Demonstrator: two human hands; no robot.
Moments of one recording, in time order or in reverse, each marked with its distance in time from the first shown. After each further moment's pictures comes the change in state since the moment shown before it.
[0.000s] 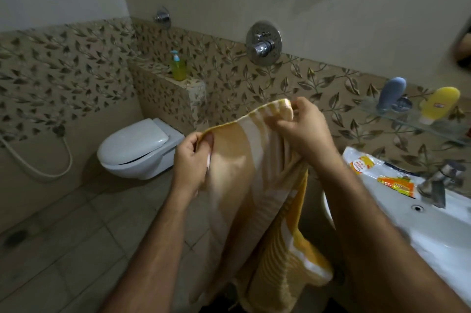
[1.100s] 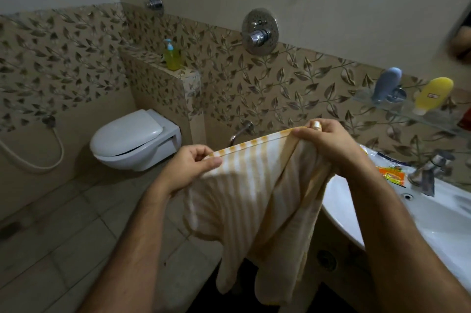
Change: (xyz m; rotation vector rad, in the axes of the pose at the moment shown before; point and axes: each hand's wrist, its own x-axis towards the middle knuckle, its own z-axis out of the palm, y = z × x) left_hand -0.005 -0.013 -0.026 0.124 -0.562 -0.125; right_hand -0.012 0.065 -0.026 0.246 -0.160 0.173
